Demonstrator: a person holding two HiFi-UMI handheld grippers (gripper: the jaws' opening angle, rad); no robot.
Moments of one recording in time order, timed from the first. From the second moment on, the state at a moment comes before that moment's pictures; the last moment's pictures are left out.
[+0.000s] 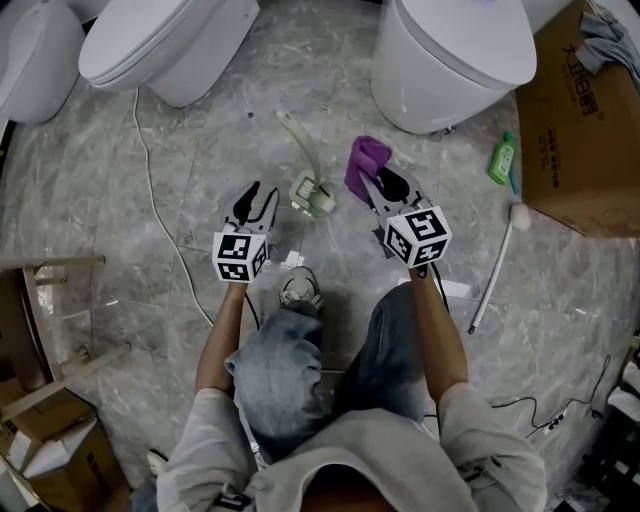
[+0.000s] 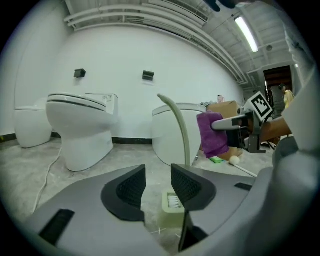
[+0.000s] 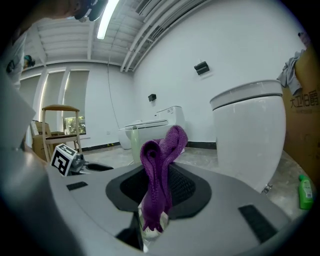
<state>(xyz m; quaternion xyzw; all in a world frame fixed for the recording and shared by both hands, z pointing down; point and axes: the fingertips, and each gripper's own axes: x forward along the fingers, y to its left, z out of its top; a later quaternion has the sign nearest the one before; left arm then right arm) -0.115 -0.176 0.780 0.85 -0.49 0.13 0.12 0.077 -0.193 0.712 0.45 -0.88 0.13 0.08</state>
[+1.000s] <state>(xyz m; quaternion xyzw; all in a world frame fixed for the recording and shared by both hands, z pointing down) -0.164 -0.200 0.610 0.83 -0.52 0.11 0.14 0.159 -0.214 0.595 0.58 -0.79 0.15 0.10</state>
